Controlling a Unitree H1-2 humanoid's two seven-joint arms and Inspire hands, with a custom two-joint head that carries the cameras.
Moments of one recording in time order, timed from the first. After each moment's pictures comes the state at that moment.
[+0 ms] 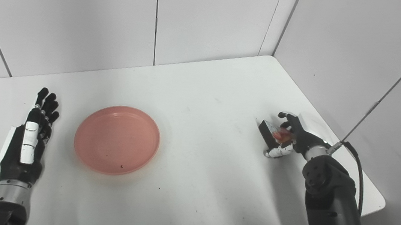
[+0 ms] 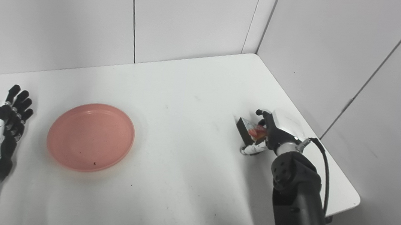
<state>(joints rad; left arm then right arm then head) -0.40 0.04 -0.01 0.39 -0.15 -0.26 -0.24 -0.17 -0.36 -0.33 -0.23 -0.95 0.47 0.43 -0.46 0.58</state>
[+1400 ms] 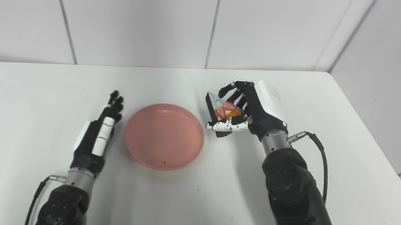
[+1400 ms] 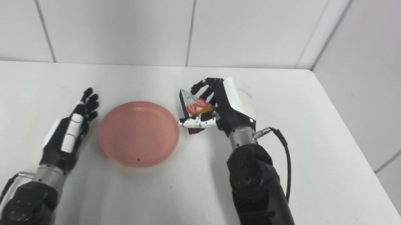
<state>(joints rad) -0.34 -0.02 -0.06 0.29 -0.02 -0.15 -0.13 -0.42 -0.22 0.17 -0.30 -0.73 0.44 0.21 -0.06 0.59</state>
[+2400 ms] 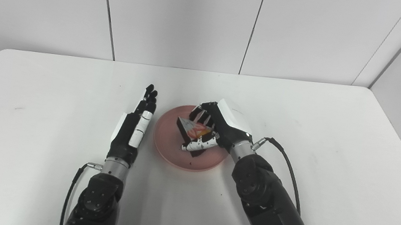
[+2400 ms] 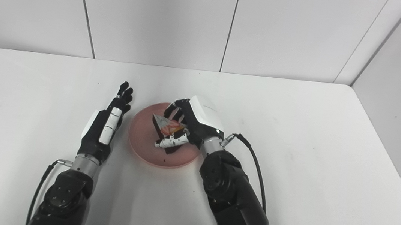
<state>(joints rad) -0.36 -0.06 -0.07 0.33 0.04 -0.20 -0.06 -0.51 -0.14 0.36 0.11 -0.73 0.26 0.11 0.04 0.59</state>
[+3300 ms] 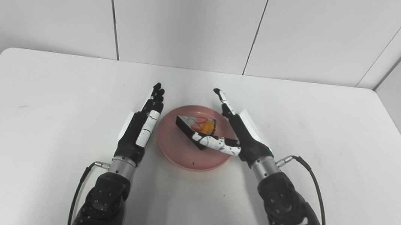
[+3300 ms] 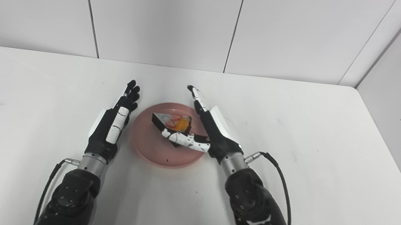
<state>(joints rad) -0.37 -0.07 -0.07 0.33 0.03 -0.22 -0.05 -0.35 -0.20 0.22 -0.01 -0.42 0.08 0.11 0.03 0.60</state>
